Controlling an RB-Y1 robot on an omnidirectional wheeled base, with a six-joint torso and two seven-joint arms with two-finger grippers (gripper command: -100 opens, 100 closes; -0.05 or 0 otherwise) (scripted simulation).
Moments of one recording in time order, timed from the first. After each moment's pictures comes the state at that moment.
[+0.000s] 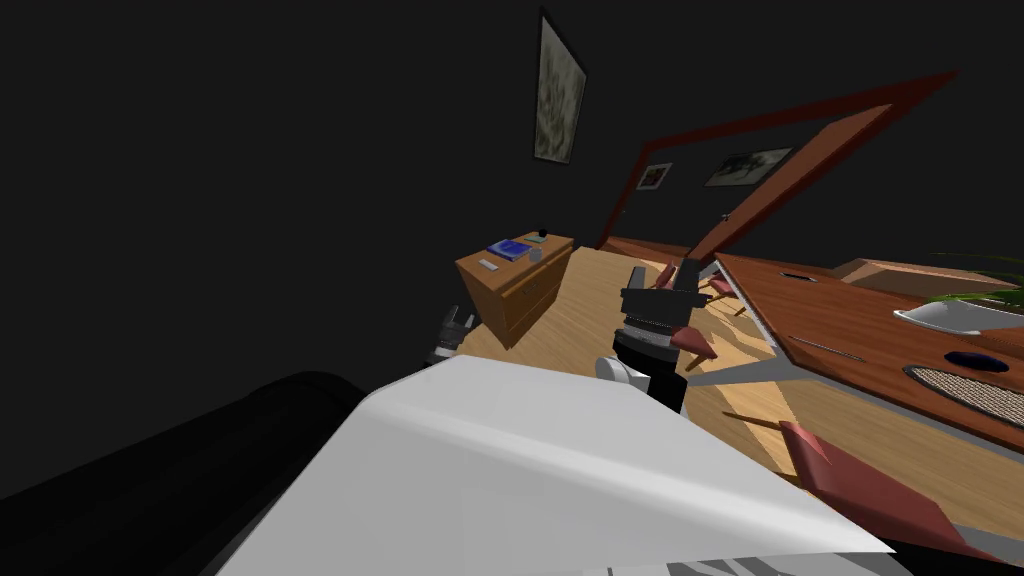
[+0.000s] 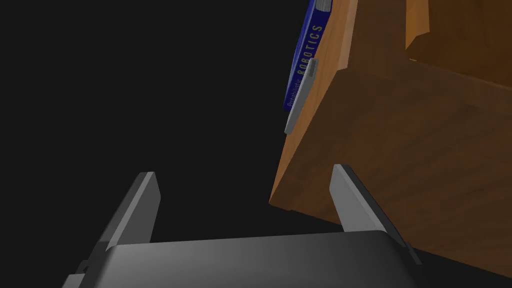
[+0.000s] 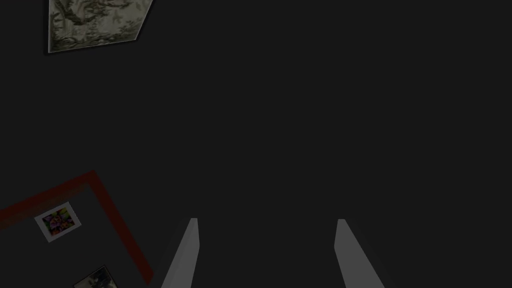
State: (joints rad) left arm 0.78 0.35 -0.10 -2.04 0.09 -0.60 0.42; right arm 0.47 0.02 0.05 -2.35 -0.08 -0.52 -0.08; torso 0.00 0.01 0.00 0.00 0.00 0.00
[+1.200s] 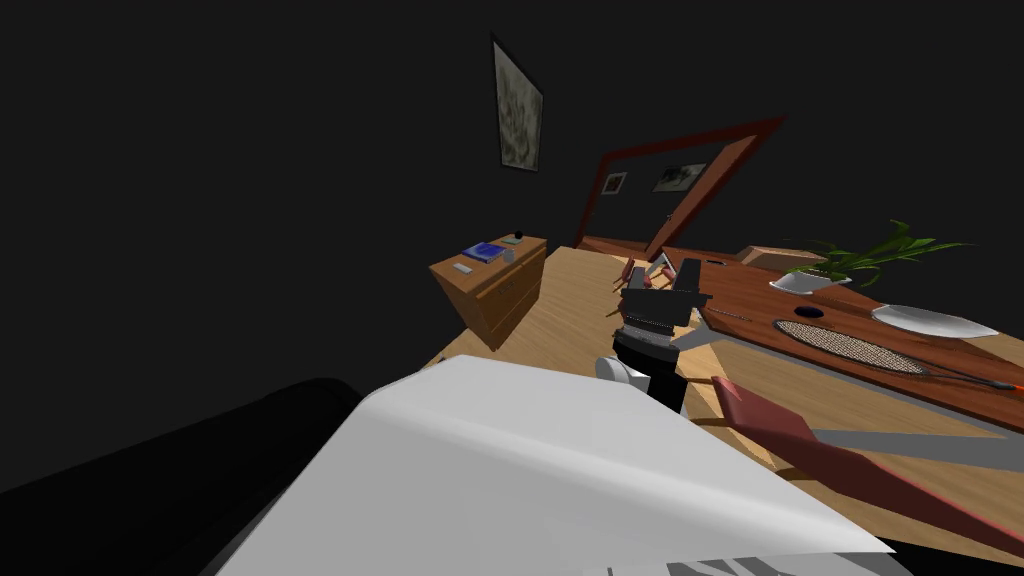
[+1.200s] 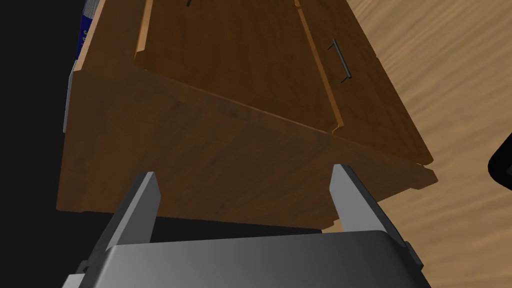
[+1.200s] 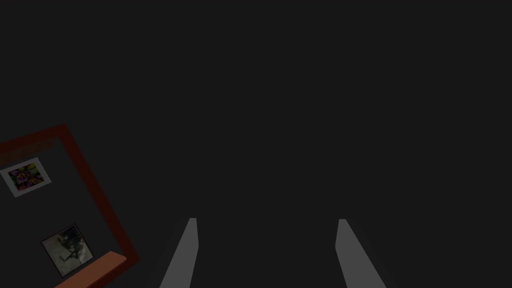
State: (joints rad) left arm 1.04 0.67 -0.26 -1.68 0.23 -0.79 0.64; right arm 0.47 0.02 0.05 -2.35 -0.08 -0.52 -0.08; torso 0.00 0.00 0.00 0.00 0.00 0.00
